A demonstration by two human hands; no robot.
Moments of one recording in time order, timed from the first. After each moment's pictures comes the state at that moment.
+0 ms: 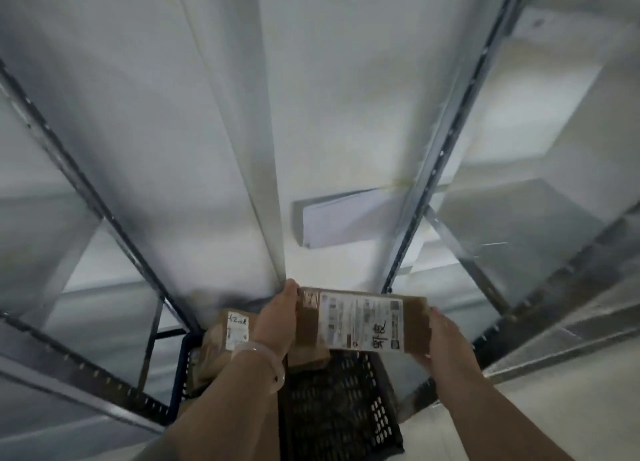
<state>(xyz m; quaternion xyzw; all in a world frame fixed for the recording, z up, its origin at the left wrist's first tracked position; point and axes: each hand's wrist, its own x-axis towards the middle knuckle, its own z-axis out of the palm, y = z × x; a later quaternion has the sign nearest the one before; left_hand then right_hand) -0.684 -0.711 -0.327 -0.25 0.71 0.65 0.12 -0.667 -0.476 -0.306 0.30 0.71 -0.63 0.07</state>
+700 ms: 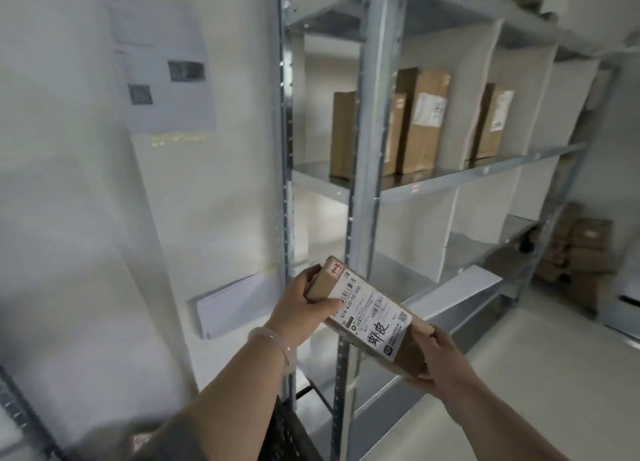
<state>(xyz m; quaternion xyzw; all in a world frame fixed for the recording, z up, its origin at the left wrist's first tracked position) -0.541 -0.502 -0.089 0.19 0.76 0.61 0.08 -0.442 -0.295 -0.147 0.30 0.67 -0.68 -0.10</state>
